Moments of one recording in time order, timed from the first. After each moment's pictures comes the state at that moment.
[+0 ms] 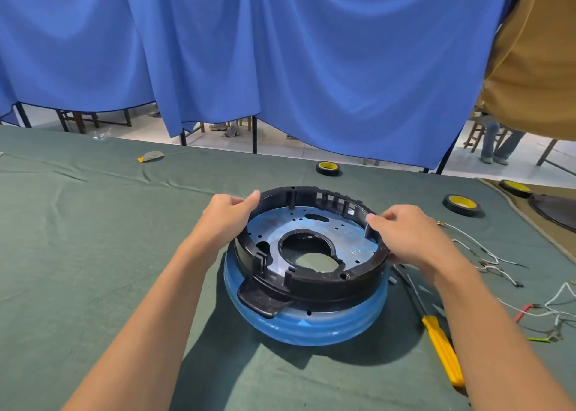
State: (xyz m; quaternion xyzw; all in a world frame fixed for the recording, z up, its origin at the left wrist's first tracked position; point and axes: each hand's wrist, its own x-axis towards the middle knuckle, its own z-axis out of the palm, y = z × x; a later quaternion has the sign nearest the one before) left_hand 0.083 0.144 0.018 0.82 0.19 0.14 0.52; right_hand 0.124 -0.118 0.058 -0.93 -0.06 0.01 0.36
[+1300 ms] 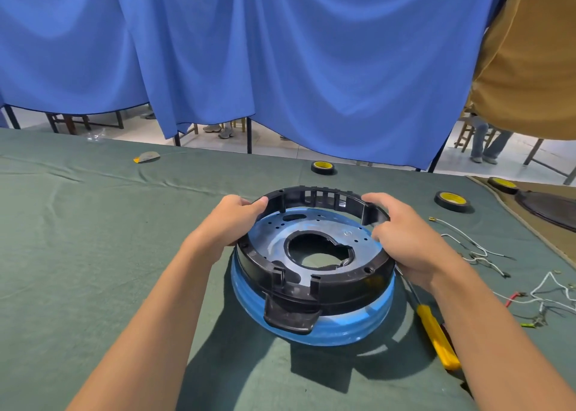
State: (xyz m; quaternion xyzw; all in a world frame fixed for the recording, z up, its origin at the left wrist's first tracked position) left_hand 0.076 0.132 0.027 0.84 0.18 0.07 0.50; right_hand 0.119 -0.121 0.048 -0.85 -0.10 0.07 0.51
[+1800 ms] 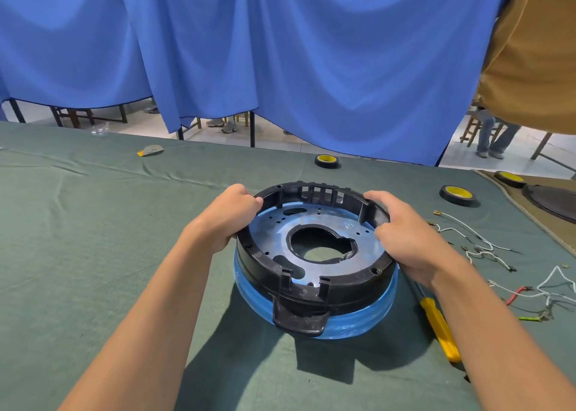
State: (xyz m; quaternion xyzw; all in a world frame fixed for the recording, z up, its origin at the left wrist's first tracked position) left_hand 0.077 0.134 0.030 0.84 0.16 0.09 0.51; right_hand 0.115 -0.119 0.044 -0.86 -0.13 0.07 0.50
